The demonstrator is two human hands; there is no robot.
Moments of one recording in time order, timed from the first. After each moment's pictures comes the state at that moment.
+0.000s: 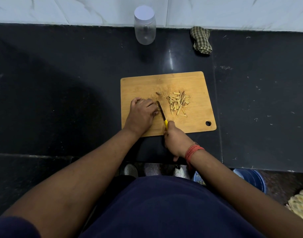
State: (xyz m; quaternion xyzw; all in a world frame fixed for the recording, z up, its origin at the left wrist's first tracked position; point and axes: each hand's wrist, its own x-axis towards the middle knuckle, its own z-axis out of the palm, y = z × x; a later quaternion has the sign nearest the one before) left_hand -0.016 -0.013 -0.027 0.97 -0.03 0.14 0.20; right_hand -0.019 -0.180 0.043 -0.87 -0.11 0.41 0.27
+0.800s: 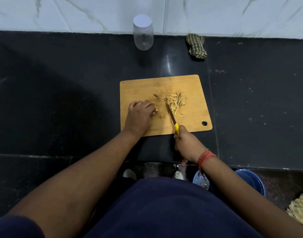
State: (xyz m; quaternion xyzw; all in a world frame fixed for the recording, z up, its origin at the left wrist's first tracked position) left_hand -0.021 -0.022 -0.021 0.98 0.02 0.12 0.17; right_hand -0.030 -0.221 0.055 -0.87 -0.07 0.38 0.30
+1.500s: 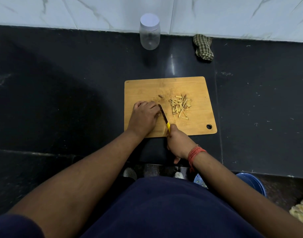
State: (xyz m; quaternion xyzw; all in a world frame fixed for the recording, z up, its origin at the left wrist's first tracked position) left_hand -0.020 -0.019 -0.019 0.98 0.00 0.13 0.17; right_hand -0.023 -0.183 0.054 -0.85 -0.08 0.43 0.28
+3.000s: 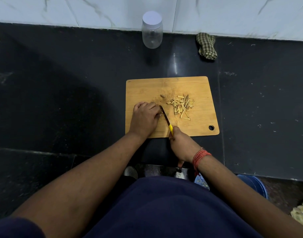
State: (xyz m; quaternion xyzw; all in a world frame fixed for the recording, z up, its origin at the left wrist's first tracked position) left_hand -0.022 -0.022 -0.022 0.97 0.04 0.13 0.20; right_hand -0.022 -0.188 0.055 -0.87 -0.12 0.41 0.25
